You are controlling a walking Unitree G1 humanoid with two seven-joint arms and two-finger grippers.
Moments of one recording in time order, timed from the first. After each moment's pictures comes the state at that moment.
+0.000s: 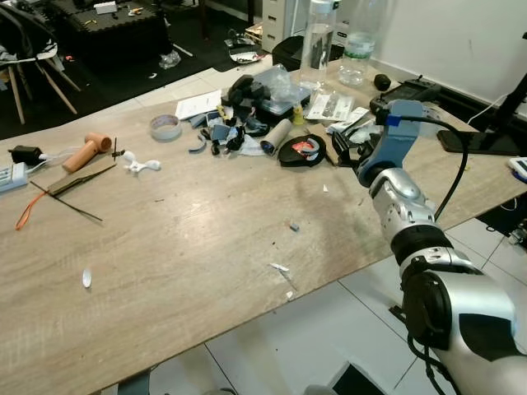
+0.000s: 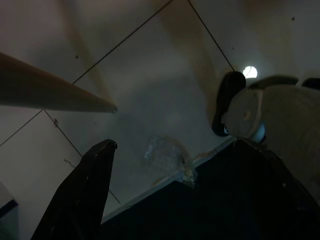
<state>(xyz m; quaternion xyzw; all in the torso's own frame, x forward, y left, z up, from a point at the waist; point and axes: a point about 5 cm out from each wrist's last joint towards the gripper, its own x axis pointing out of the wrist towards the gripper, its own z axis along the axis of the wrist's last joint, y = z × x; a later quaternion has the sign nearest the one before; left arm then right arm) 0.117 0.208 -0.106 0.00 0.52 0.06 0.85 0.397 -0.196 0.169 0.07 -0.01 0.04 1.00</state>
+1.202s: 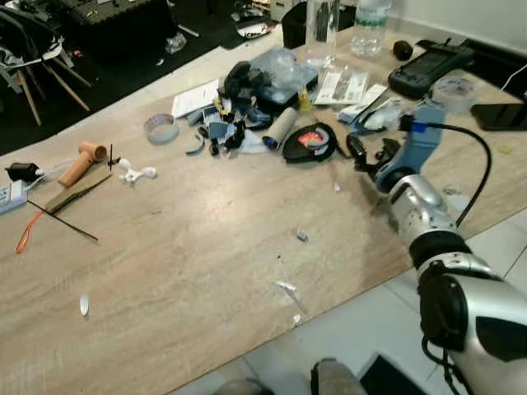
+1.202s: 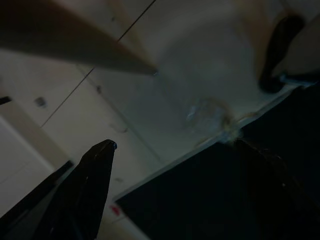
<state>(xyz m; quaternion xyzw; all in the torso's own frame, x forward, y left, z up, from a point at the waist) 0.075 0.228 -0.110 0.05 0.55 0.04 0.83 0.392 -0.229 0.181 0.12 -0.05 0.06 0.99</state>
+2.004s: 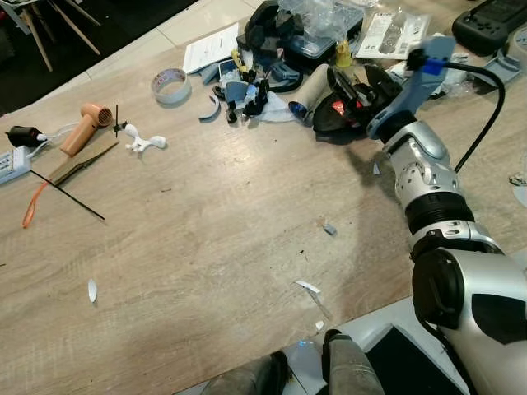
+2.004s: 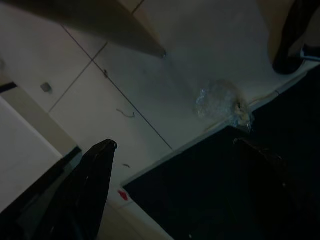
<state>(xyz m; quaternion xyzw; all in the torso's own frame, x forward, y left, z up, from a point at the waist) 0.081 0.234 -0.105 0.06 0.52 0.02 0.85 0.408 -0.188 0.247 0.04 -0.12 0.17 0.98</state>
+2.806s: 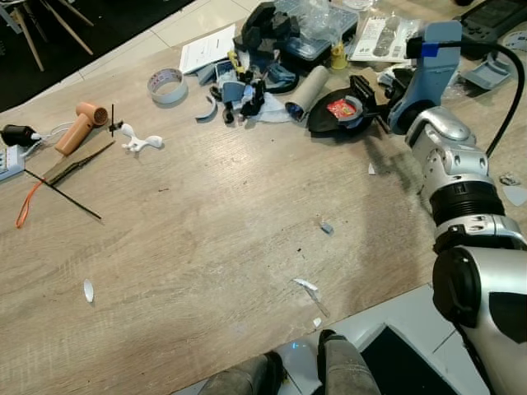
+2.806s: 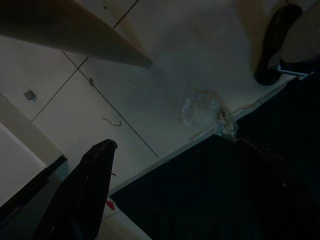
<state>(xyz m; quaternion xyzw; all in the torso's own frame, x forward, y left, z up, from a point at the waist) 0.090 0.222 -0.106 0.05 0.51 0.02 0.86 0.406 -0.209 0.263 -0.01 -0.07 0.10 0.99</state>
